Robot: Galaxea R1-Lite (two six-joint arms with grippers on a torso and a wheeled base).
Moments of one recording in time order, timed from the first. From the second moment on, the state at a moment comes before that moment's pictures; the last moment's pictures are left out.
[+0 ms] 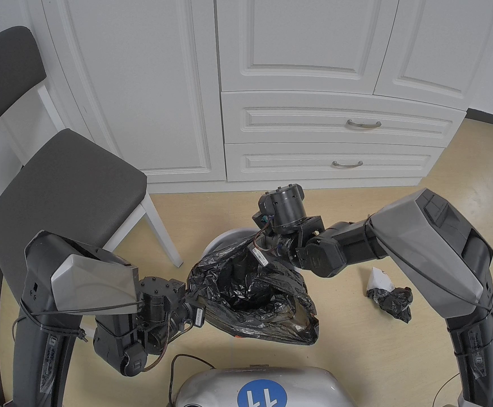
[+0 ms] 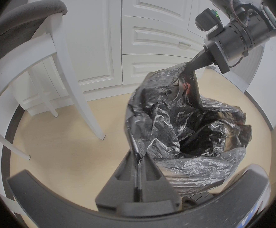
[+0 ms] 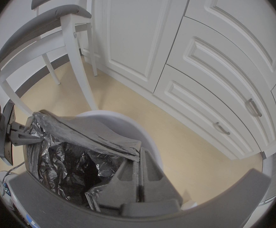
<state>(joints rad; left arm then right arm) -0.49 2.49 -0.55 -1.53 0.17 0.01 0.65 2.46 -1.67 -0.27 -0.31 -0.31</state>
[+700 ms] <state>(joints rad) -0.50 2.49 -0.65 -1.53 0.23 -0.05 0.58 2.55 -1.97 -0.15 -0.36 -0.37</state>
